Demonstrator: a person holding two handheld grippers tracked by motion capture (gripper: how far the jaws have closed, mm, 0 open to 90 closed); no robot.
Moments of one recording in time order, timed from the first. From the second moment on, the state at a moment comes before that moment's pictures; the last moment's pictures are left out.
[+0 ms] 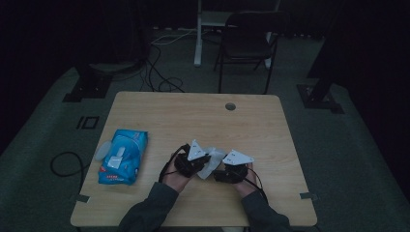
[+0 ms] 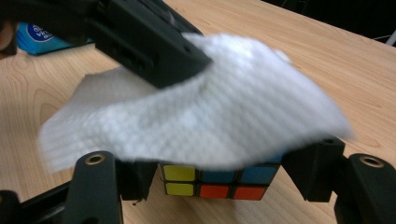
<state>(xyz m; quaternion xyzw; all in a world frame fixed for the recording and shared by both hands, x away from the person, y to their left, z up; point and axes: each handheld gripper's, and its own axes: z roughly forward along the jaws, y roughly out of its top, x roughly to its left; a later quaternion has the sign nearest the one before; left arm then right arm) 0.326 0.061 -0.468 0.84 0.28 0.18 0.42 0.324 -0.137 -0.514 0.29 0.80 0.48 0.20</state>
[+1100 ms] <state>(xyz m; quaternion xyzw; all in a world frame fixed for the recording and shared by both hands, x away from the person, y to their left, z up) 0.337 0.085 -0.499 0.83 0.33 0.13 0.44 0.317 -0.151 -0.497 0.28 0.78 0.53 0.19</state>
